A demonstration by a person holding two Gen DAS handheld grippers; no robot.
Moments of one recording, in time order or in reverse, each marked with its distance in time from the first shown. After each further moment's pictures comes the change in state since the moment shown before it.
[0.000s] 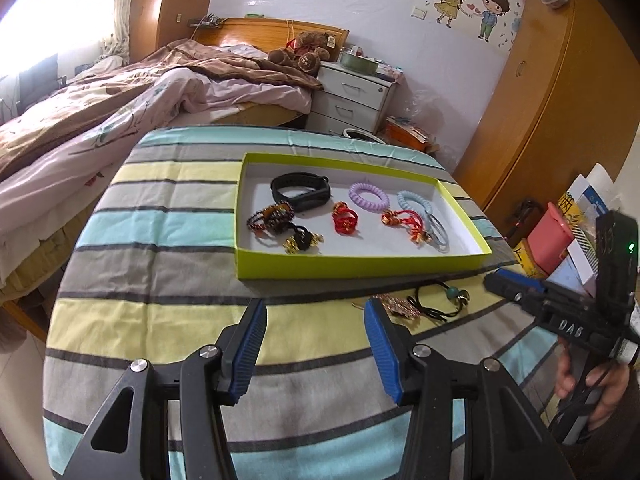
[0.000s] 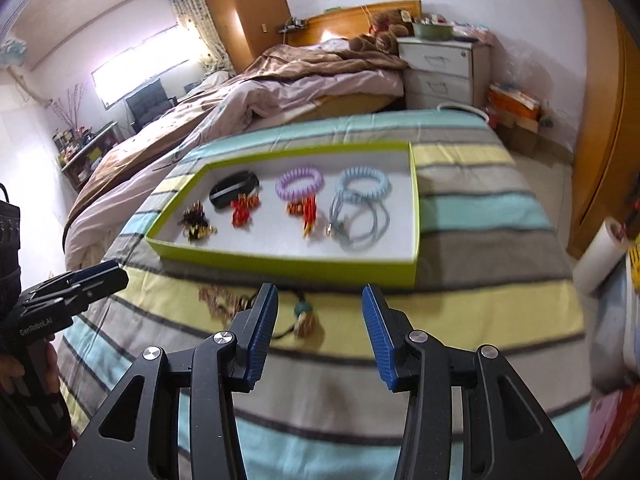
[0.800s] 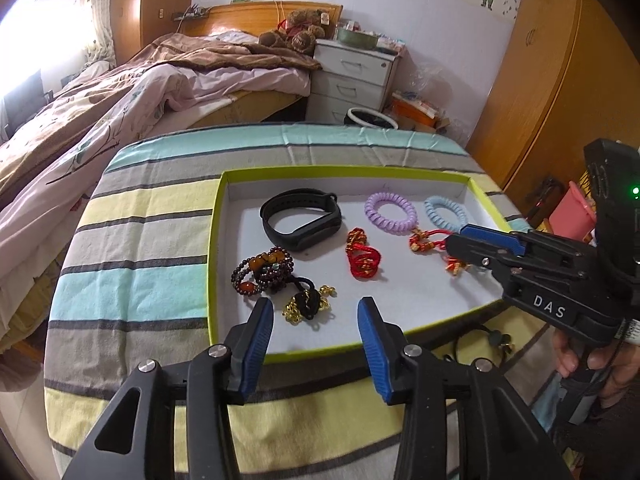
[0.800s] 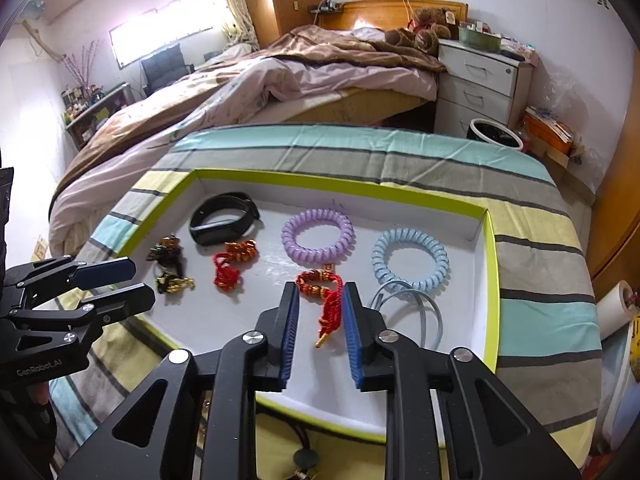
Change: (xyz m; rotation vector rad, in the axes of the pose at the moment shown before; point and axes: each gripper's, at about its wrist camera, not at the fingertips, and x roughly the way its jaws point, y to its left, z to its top) left arm 0.062 -0.006 0.052 0.076 0.075 0.054; right arm 0.073 0.022 0.065 -0.161 0.046 0.007
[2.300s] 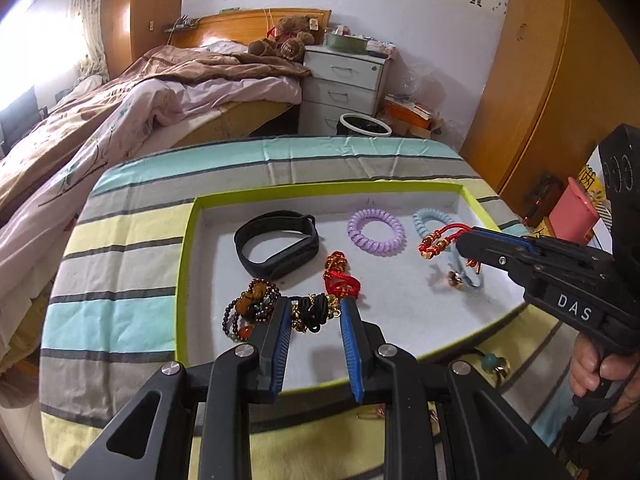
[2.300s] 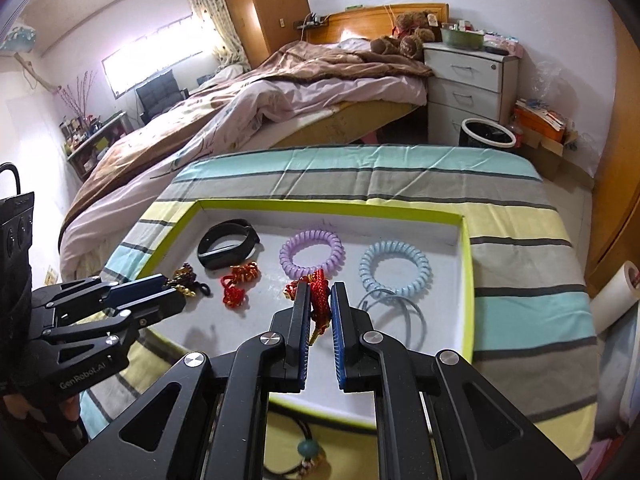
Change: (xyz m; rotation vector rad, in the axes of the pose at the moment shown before) left arm 0.021 -0.018 0.017 0.038 -0.011 0.005; right arm -0.011 -0.014 0.005 0.084 -0.035 0.019
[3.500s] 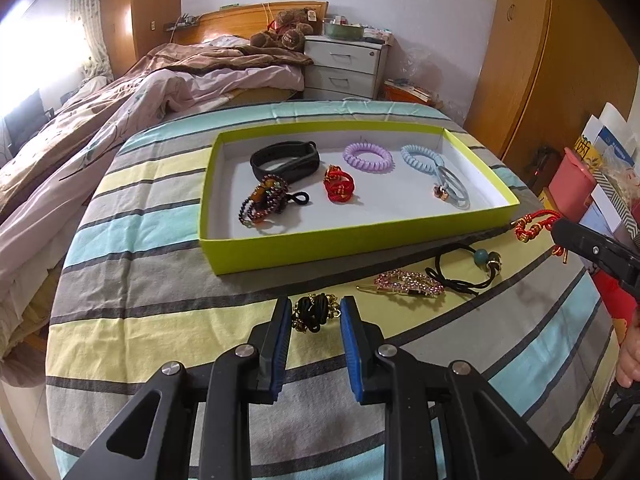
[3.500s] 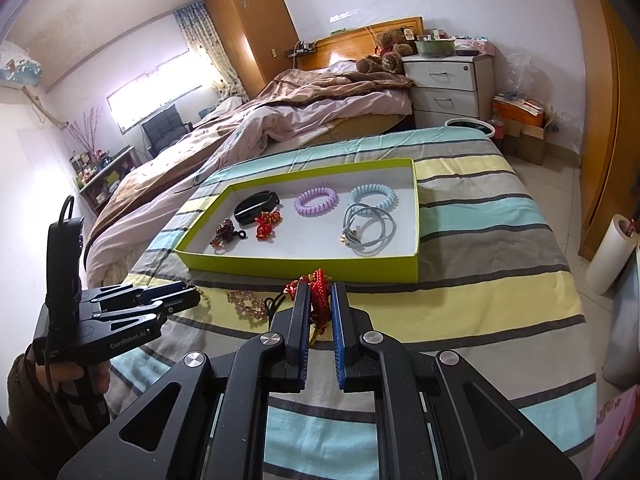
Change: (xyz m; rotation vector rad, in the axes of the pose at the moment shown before) left arm -0.044 -0.004 -0.073 0.039 0.019 0.041; right arm -0.091 -0.003 -0.082 0.093 -0.115 0.038
